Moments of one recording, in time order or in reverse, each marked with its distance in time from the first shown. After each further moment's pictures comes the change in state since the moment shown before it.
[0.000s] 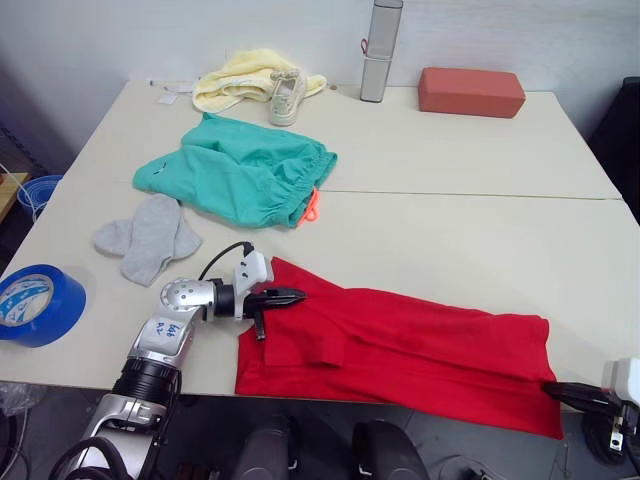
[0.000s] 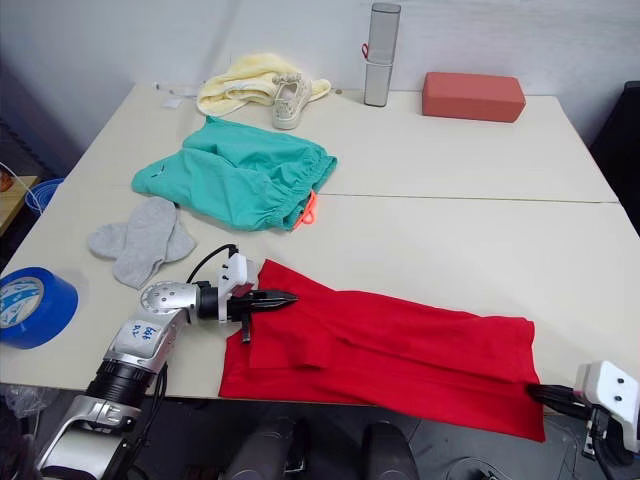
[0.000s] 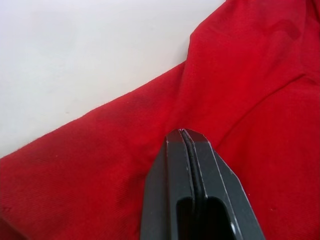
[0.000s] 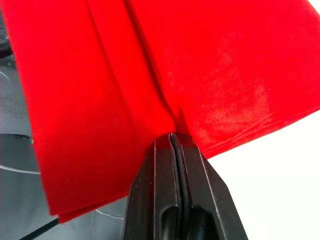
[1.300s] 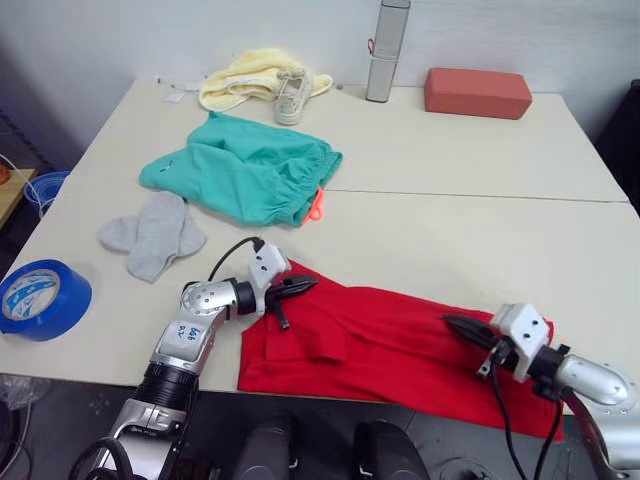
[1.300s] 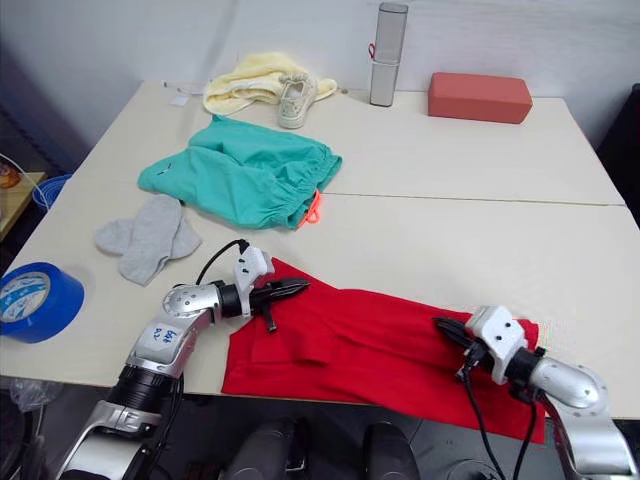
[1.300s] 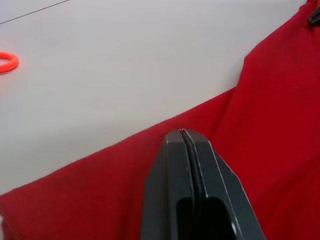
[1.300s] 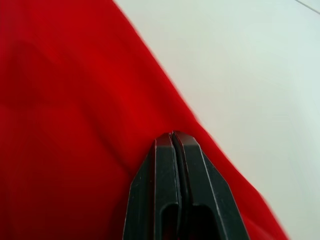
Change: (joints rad) left arm 0.016 -0.103 -0.006 -0.079 0.049 0.090 0.268; right arm -0.196 0.266 0.211 -0.448 -0.099 0.378 -0.533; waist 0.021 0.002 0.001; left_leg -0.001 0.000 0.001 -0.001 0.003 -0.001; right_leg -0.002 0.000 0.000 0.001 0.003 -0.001
